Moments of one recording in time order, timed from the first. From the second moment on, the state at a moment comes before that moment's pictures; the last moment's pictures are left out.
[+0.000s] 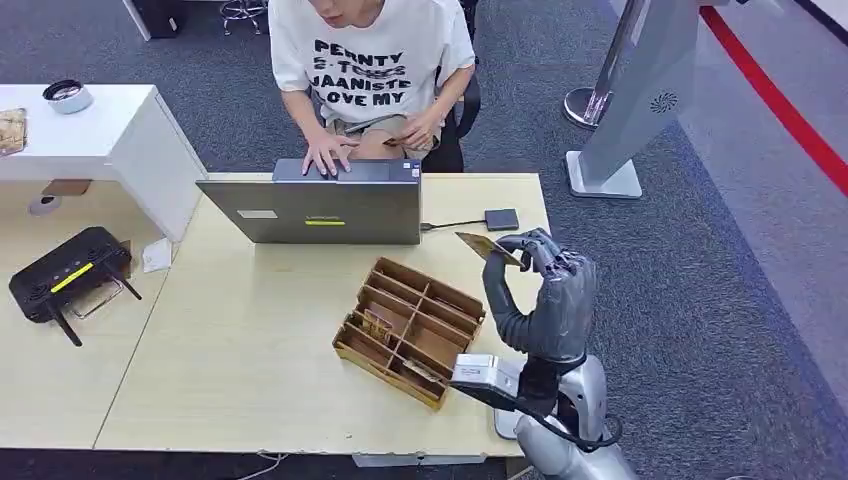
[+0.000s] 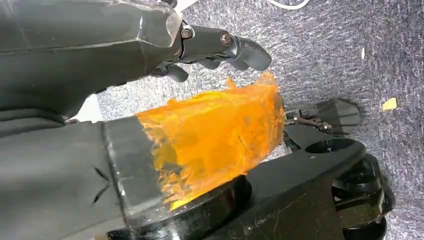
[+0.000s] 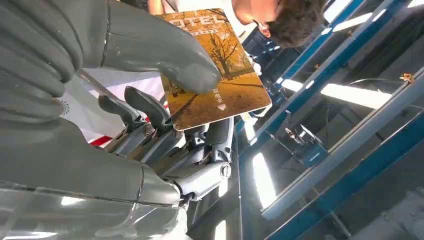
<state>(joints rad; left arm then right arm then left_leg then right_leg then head) -0.13 -0.22 1.07 -0.22 -1.29 -0.09 0.08 -0.14 0.06 0.48 -1.74 0.86 -0.65 -0.23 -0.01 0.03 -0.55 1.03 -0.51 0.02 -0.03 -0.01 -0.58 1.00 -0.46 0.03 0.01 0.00</state>
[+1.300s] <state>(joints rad) -0.13 -0.22 1.06 -0.22 -1.29 -0.09 0.08 -0.14 0.06 0.47 -1.74 0.86 -0.65 -0.23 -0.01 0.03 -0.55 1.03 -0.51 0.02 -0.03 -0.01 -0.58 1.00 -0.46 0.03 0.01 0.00</state>
